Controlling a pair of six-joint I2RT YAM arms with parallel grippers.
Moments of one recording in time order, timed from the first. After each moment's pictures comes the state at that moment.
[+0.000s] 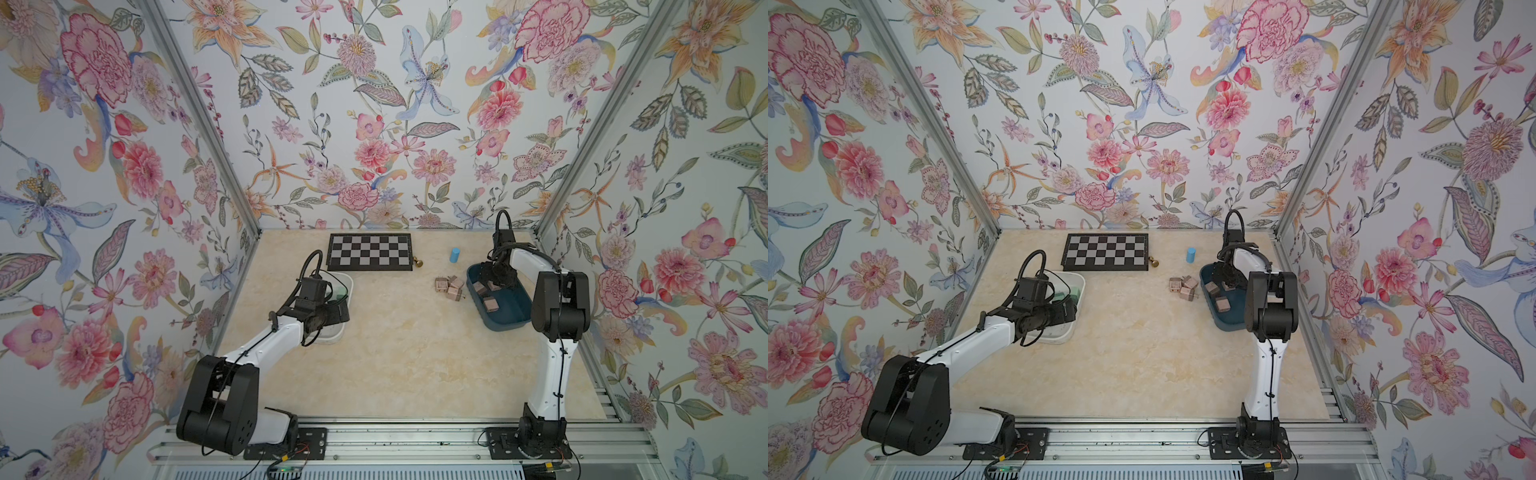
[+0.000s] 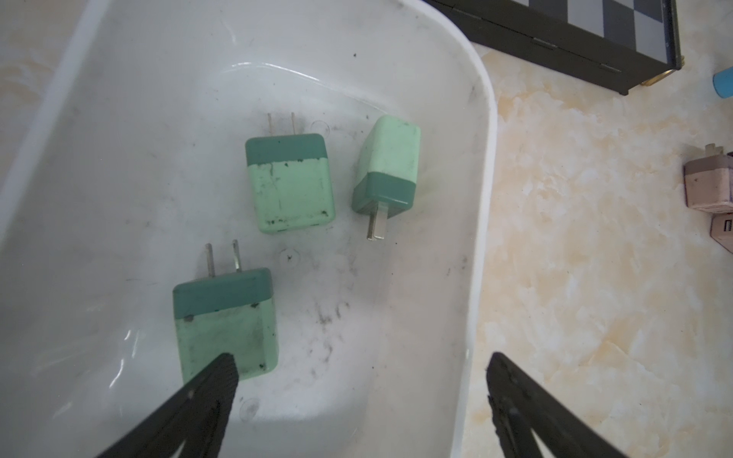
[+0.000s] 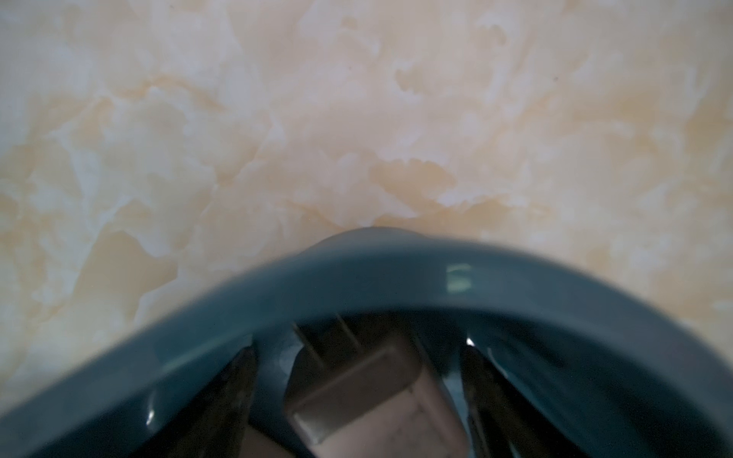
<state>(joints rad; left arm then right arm) -0.26 1.39 0.76 -0.29 0.02 -0.42 0.04 2.21 1.71 -0.77 0.09 0.30</state>
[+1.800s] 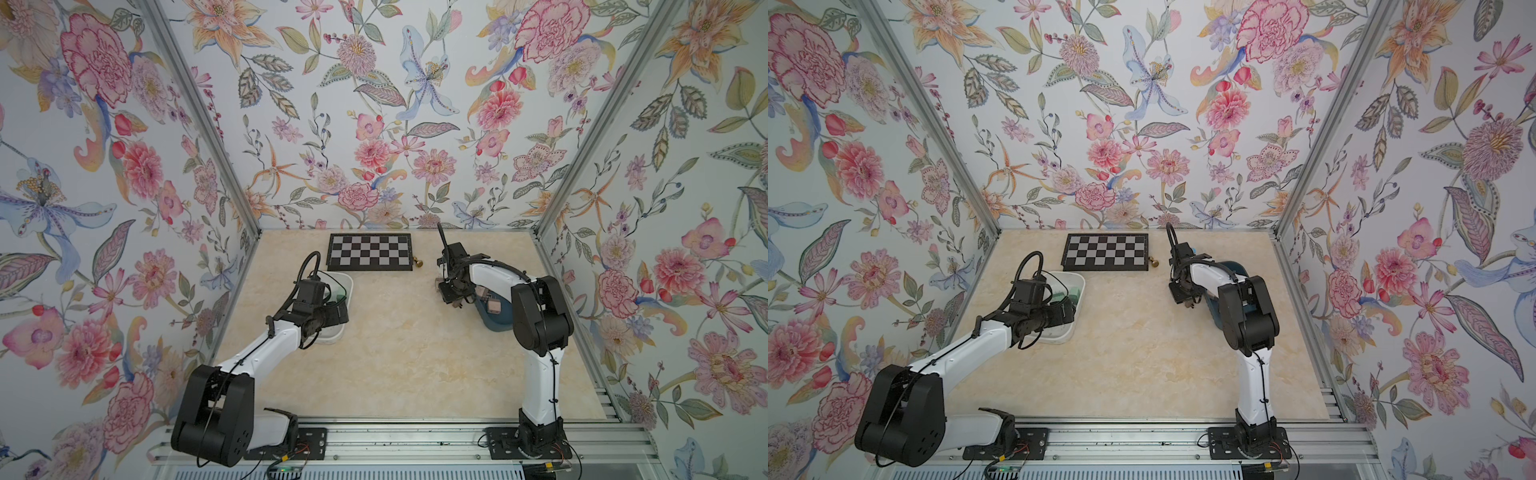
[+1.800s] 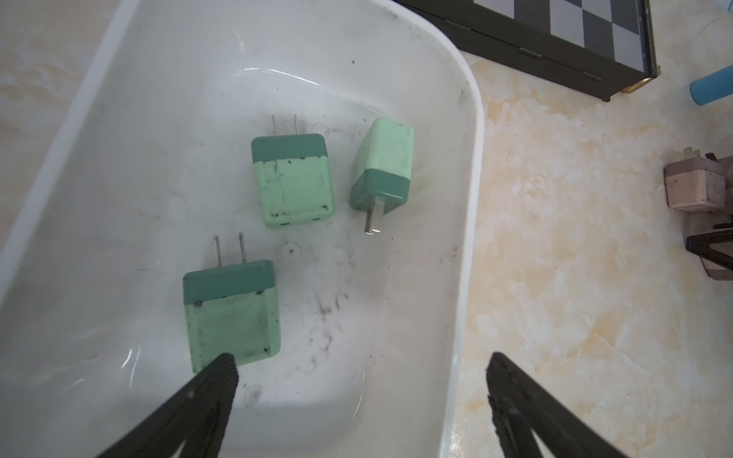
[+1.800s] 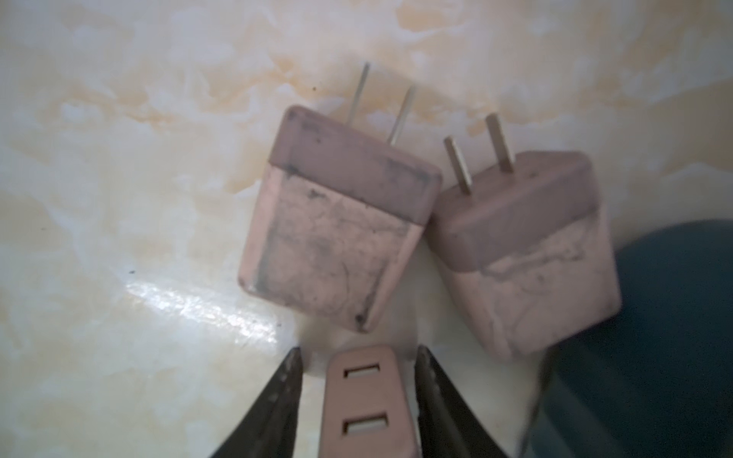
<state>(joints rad) -0.26 1.33 0.73 -0.29 0.02 -0.43 0.36 2.10 1.53 -0.73 0.05 -0.04</state>
